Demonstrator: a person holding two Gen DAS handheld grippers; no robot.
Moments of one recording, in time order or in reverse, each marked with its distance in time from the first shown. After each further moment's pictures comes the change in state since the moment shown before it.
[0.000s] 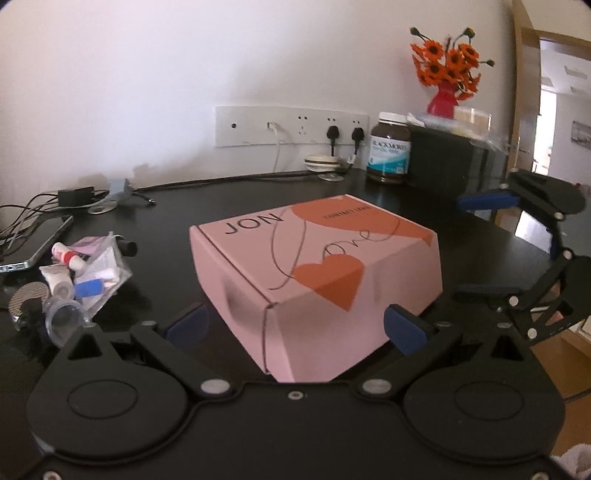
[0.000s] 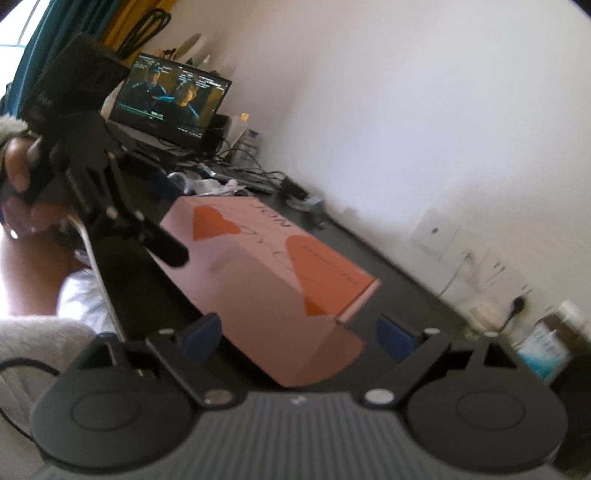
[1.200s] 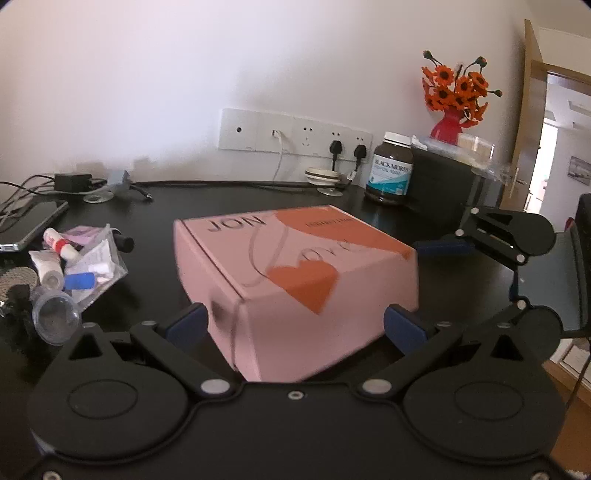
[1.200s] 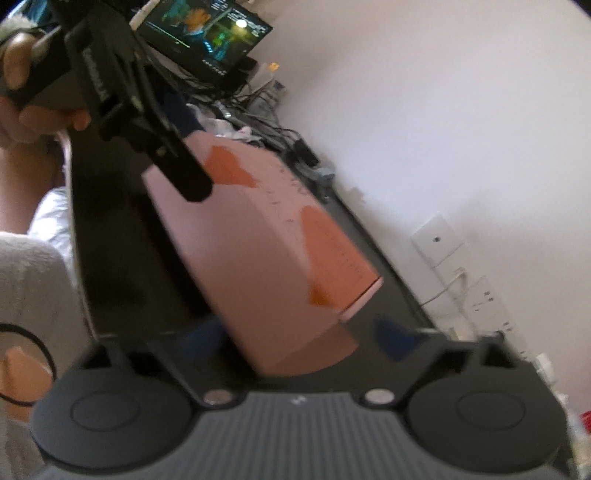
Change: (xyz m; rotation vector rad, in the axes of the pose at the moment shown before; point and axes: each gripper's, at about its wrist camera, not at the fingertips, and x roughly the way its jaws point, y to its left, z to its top) left arm 0.007 0.011 0.002 -0.088 -0.022 -0.056; right arm 0.061 0.018 0.015 -0.201 0.141 -0.004
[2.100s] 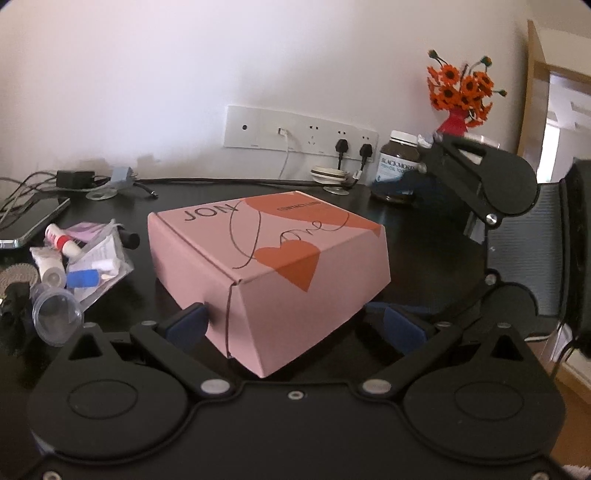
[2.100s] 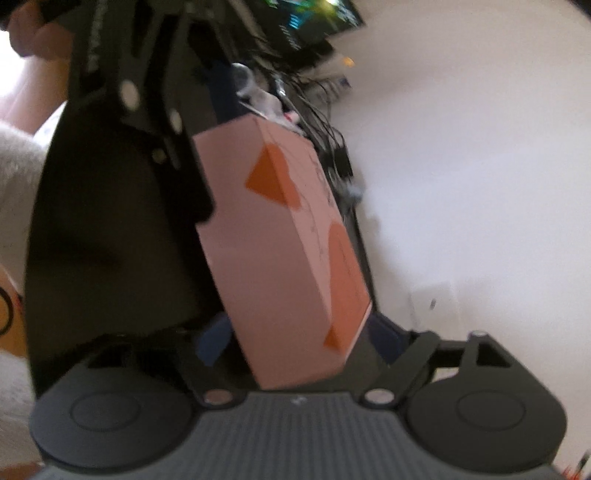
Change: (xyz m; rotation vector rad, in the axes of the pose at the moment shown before) left arm 0.003 0.012 -0.003 -0.018 -0.013 0.015; right arm 0.023 0.033 0.030 -0.477 0.009 -0.060
